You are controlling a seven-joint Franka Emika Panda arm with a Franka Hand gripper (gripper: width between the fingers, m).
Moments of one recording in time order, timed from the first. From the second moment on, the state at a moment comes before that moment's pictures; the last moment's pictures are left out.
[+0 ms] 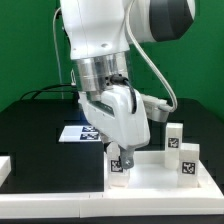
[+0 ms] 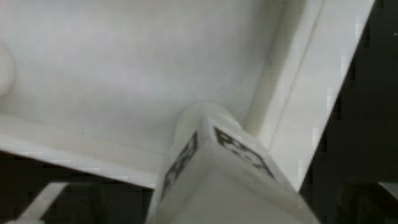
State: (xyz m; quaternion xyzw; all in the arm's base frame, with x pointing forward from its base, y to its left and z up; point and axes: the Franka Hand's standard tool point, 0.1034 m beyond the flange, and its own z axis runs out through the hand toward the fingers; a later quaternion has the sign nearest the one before) arm 0.623 0.003 0.072 -0.84 0.54 0.01 0.08
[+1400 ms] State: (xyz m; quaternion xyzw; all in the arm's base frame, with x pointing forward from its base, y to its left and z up) arm 0.623 0.005 0.070 -0.82 0.57 0.01 0.05
